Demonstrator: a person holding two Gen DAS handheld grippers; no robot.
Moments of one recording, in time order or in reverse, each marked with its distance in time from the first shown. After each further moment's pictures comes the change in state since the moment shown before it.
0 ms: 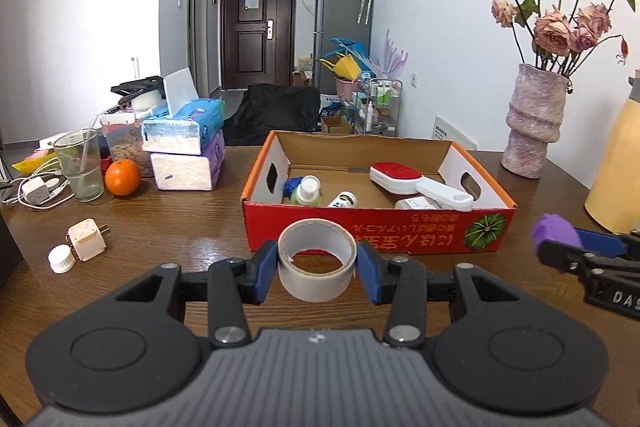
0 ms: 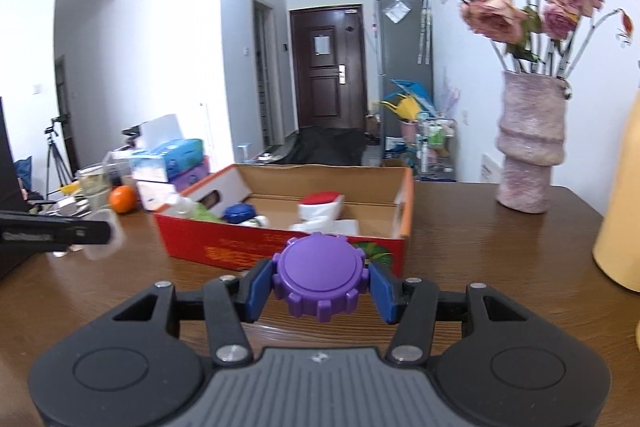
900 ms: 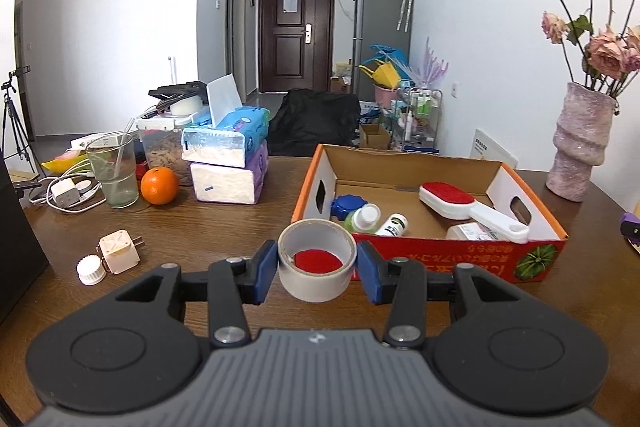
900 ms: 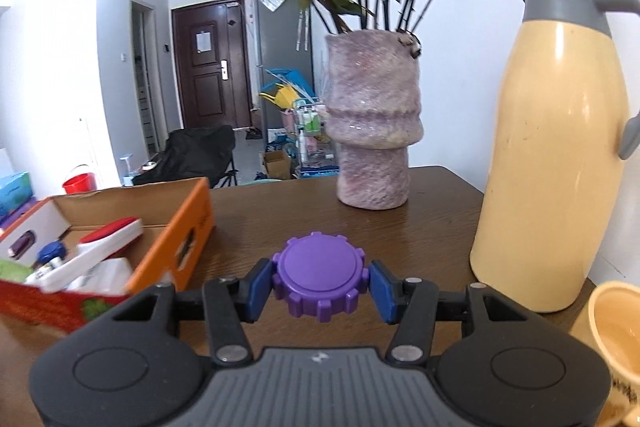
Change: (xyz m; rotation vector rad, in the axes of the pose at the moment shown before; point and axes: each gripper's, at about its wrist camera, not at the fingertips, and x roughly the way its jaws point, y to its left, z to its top) left arm 0.017 0.025 0.019 -0.045 -0.015 0.108; right arm 0.062 -0.167 0.019 0.143 0.023 -0.325
